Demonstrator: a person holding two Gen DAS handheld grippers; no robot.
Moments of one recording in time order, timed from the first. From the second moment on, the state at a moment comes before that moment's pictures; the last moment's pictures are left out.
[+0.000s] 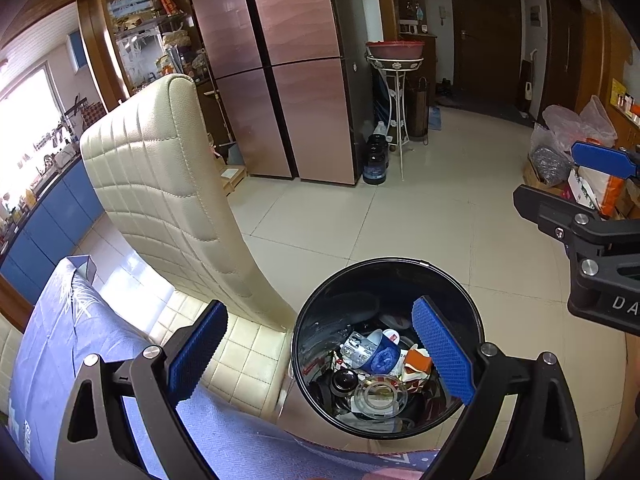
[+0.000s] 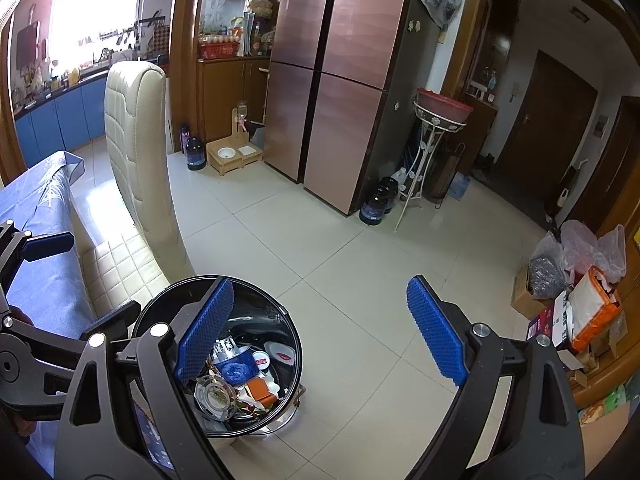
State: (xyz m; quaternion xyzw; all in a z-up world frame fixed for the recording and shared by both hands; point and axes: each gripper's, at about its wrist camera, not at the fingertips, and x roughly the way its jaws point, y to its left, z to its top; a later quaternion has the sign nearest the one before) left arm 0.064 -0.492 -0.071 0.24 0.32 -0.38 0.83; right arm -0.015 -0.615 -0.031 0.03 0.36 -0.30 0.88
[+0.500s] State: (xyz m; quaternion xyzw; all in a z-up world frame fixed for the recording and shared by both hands) left arm 0.063 -0.496 -0.074 0.25 0.33 -0.38 0.82; right arm -0.018 -0.616 -0.030 0.03 0.36 -0.30 0.88
